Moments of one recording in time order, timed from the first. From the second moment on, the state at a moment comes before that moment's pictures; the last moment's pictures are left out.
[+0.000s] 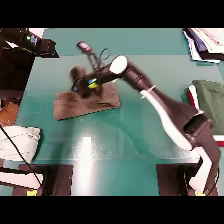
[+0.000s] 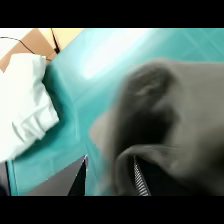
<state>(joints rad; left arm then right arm) -0.05 -1.57 2.05 1.20 -1.53 -1.39 0.73 -1.99 2.04 -0.70 0.92 1.19</state>
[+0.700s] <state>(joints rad) -0.05 -1.57 2.02 1.20 -1.56 -1.39 0.43 -1.87 1.78 -0.61 1.07 1.19</state>
